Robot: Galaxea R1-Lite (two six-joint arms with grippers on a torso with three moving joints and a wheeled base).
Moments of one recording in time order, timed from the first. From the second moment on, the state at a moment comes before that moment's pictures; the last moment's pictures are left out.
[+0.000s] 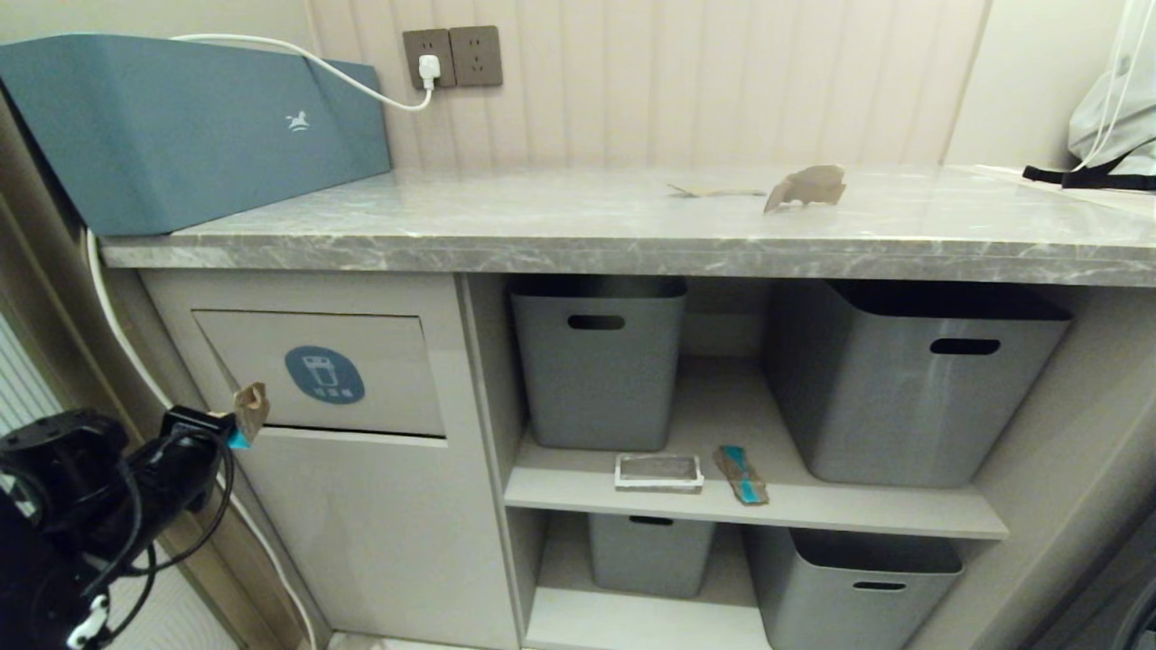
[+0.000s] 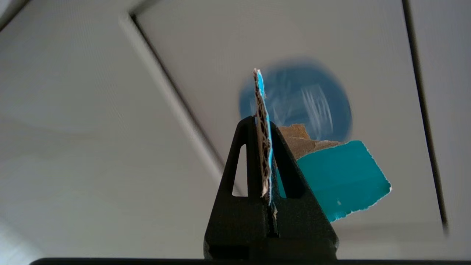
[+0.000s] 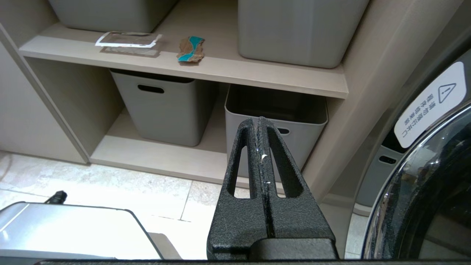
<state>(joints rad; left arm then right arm) 0.25 2.02 -0.40 -1.49 -0.11 -1.01 0.00 0.00 -0.11 0.29 0.02 -0.05</state>
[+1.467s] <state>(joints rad) 0.00 2.35 -0.88 -1.35 0.03 -1.07 0.00 0.00 -0.11 0.29 0.02 -0.05</state>
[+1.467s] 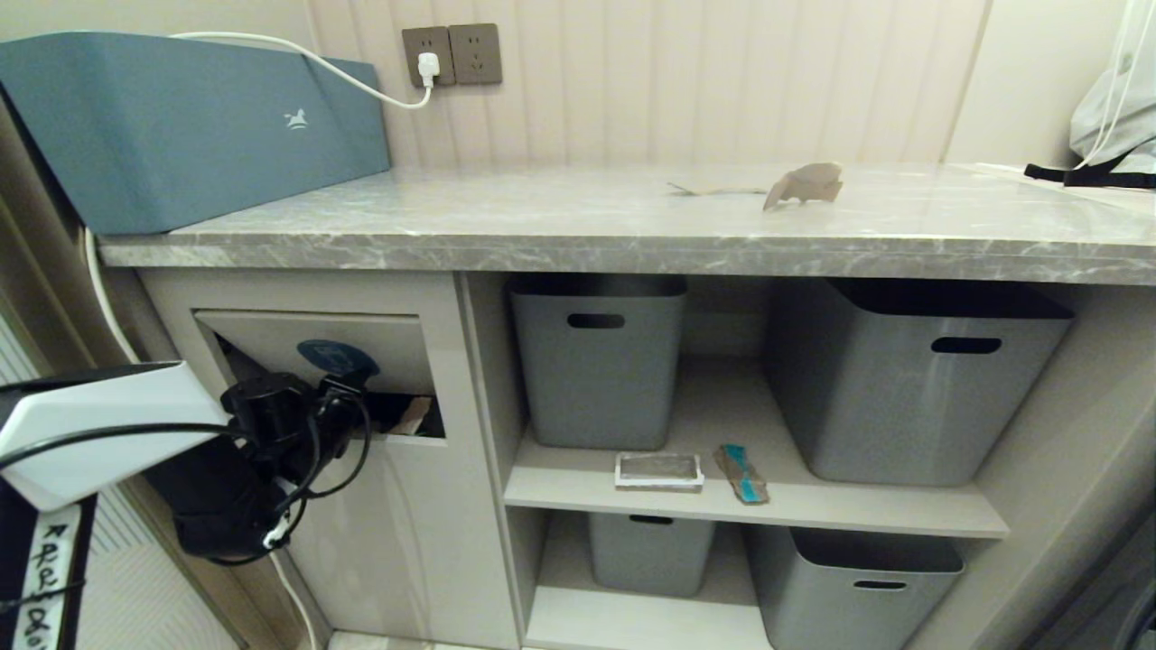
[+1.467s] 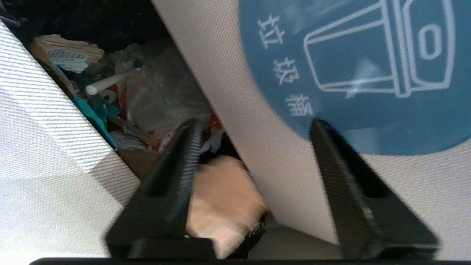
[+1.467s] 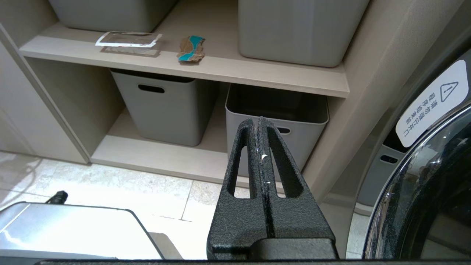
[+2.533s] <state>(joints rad) -0.01 2.30 -0.76 -1.36 0.28 -1.07 0.00 0.00 -0.11 0.29 0.02 -0.05</state>
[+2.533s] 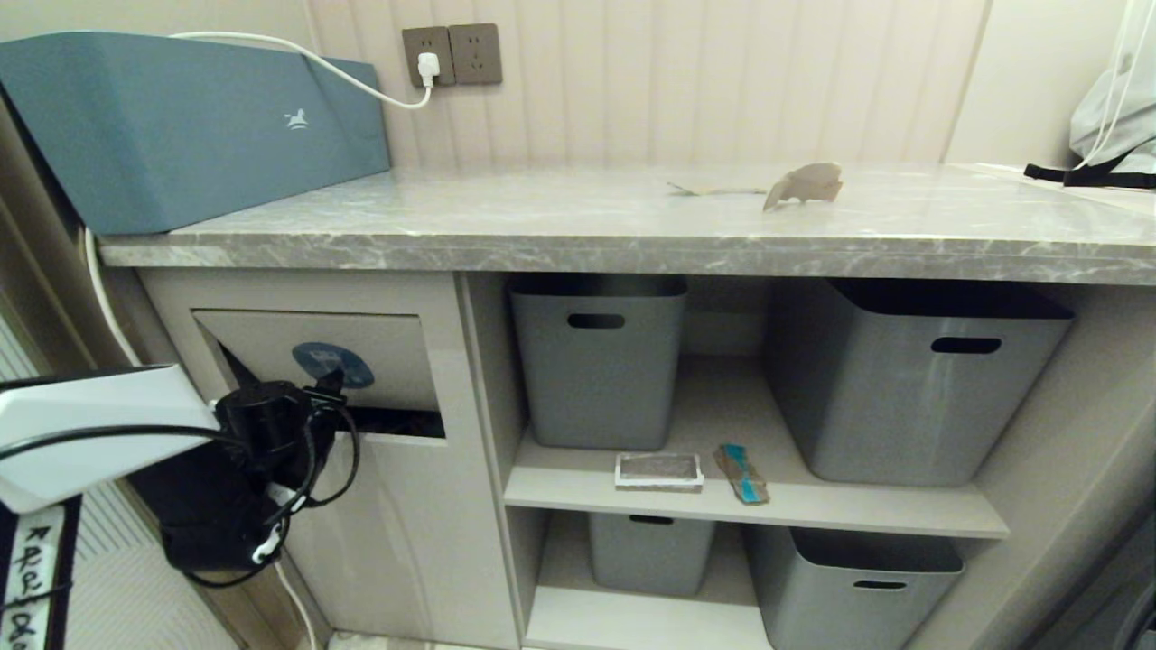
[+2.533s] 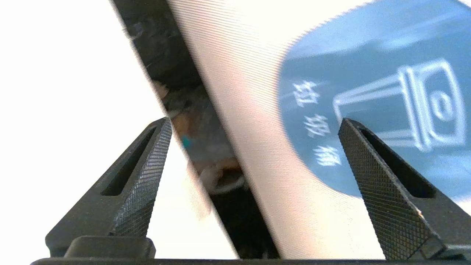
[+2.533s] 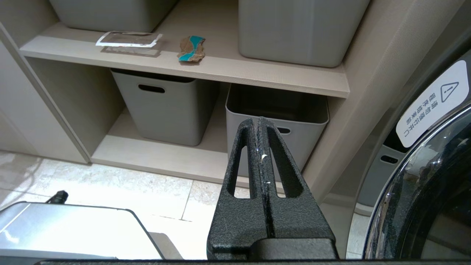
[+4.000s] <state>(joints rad) -0.55 1.49 -0.02 -1.29 -0.01 -0.45 0.00 0.00 -0.11 0.29 0.02 -0.05</state>
